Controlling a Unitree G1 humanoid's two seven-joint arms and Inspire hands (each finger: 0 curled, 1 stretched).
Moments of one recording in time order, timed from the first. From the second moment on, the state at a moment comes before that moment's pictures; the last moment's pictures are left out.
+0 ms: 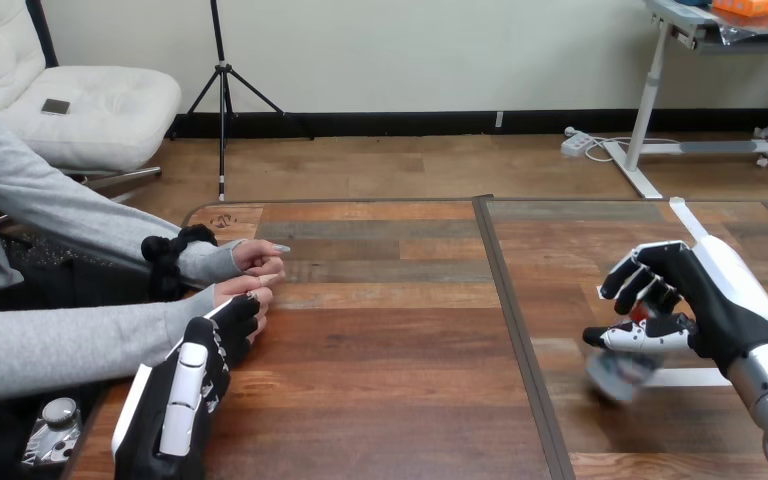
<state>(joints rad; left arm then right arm) 0.07 0.10 0.17 0.58 -0.22 -0.64 -0.42 -0.46 -0.56 0.08 1.12 -0.44 -0.69 -0.14</state>
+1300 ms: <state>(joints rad) 0.05 0.16 0.17 0.57 -0.02 -0.75 -0.26 -0.50 -0.60 0.09 1.07 -0.44 -0.72 -0.12</state>
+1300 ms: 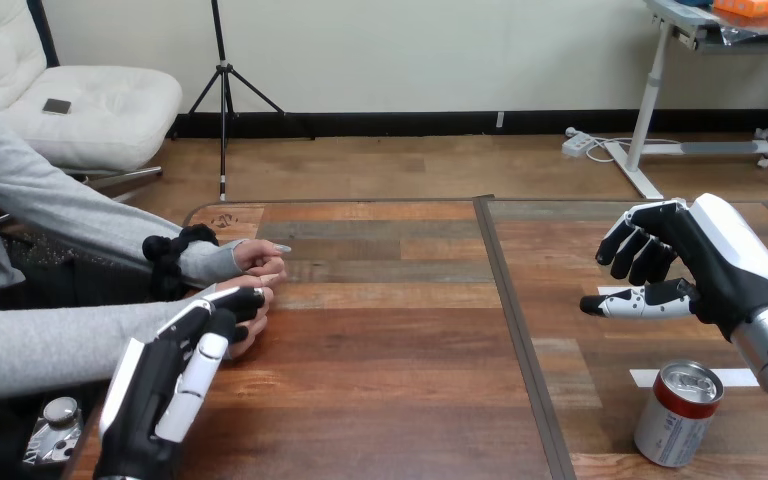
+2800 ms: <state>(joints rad) 0.03 0.19 0.13 0.59 0.07 -0.73 -0.19 -0.47 -0.59 0.03 0.98 -0.17 -0.66 0.15</state>
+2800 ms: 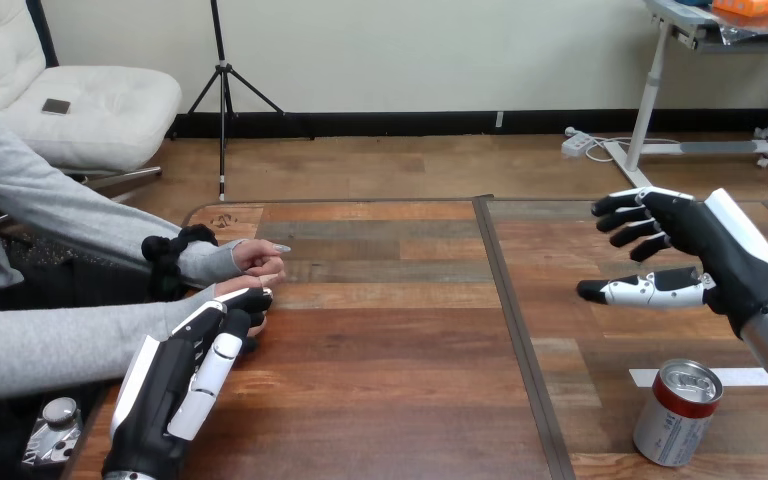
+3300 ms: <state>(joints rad) 0.03 0.19 0.13 0.59 0.07 -0.73 -0.19 -0.41 -0.59 0.02 0.94 -0.12 -0.67 0.19</state>
